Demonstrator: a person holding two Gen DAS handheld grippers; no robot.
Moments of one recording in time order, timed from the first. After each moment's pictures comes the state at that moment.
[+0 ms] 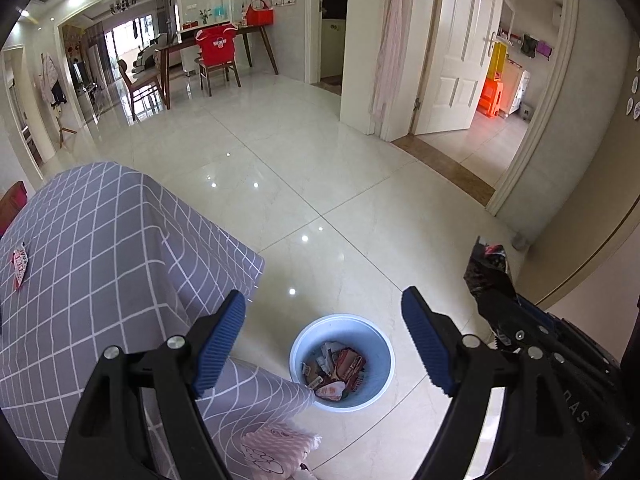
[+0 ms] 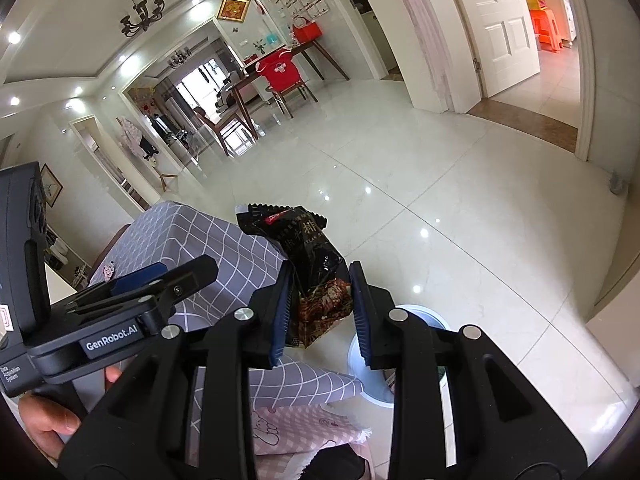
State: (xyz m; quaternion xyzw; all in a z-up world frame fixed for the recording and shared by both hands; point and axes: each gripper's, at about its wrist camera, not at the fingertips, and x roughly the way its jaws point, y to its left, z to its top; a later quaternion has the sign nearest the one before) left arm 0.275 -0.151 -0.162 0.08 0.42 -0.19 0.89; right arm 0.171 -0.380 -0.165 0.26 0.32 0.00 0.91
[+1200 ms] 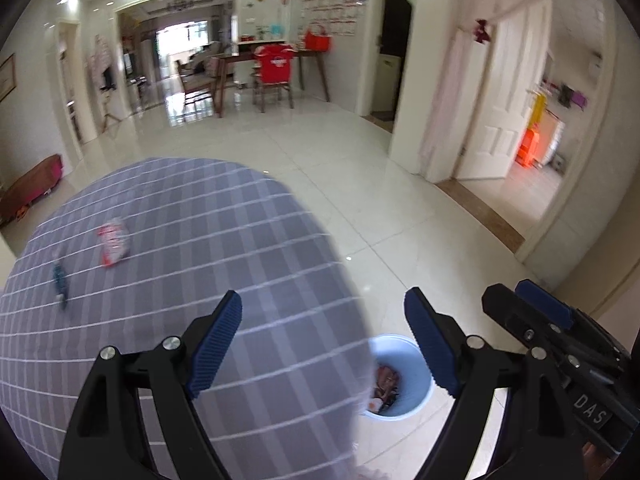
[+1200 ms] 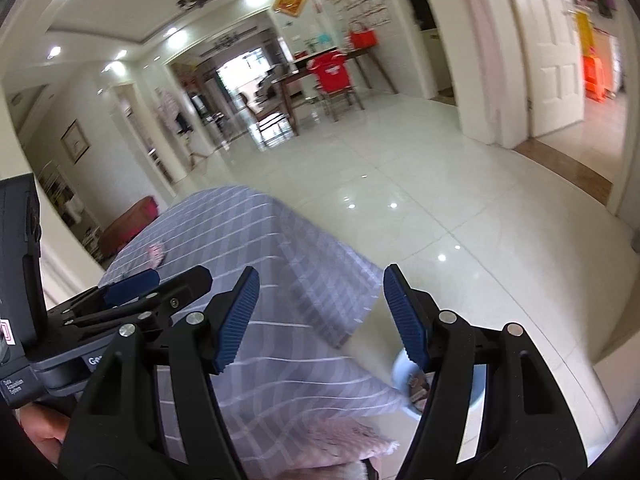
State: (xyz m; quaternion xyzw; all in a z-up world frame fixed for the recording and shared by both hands) left arm 0.266 0.003 -0.113 0.02 0.38 -0.11 0.92; right arm 0.211 -0.253 -0.112 0.18 0.31 0.07 0.93
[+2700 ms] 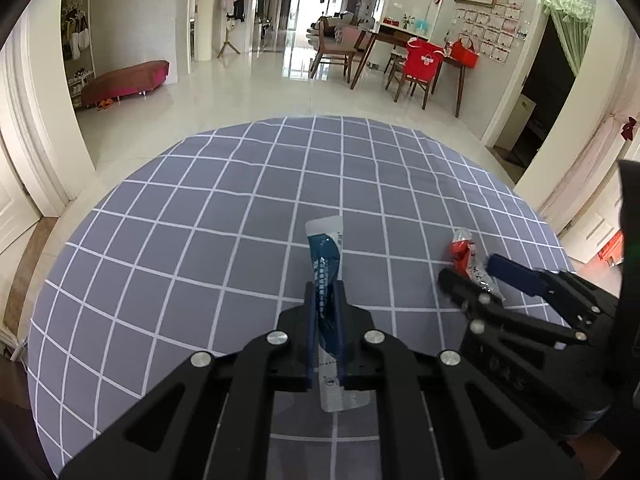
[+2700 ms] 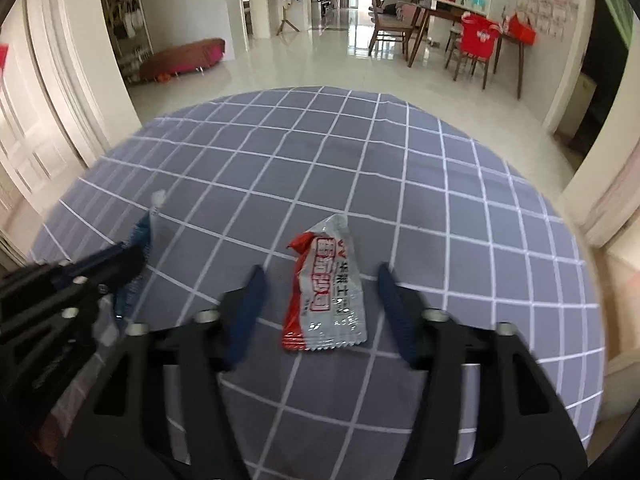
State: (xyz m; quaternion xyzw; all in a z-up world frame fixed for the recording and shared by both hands) left arm 0.356 0.306 -0.157 -0.11 0.42 0.07 0.90; right arm 0.419 0.093 -0.160 -0.09 0.42 0.21 0.88
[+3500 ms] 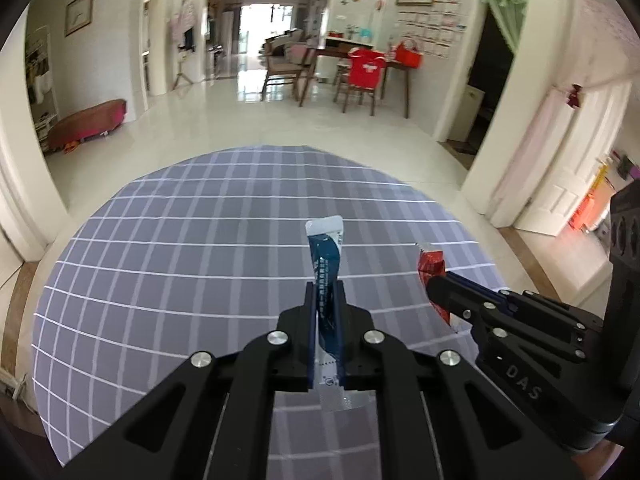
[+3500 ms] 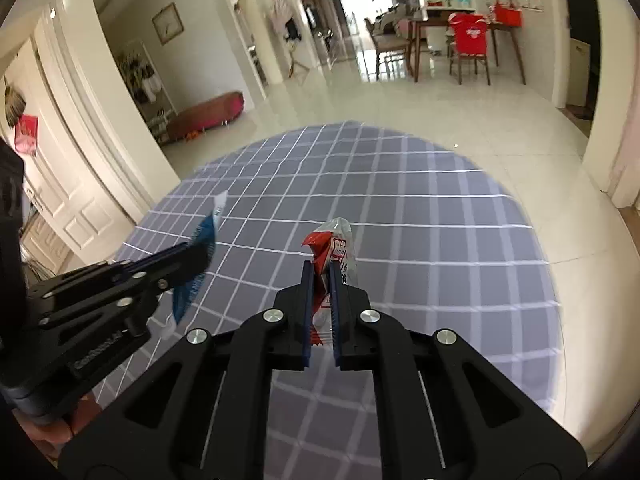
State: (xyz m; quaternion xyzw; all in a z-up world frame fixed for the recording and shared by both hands) left arm 0.293 0.180 -0.093 -0.07 0.38 -0.01 0.92; right arm 0.328 -0.045 -0.104 0.05 0.38 0.26 0.89
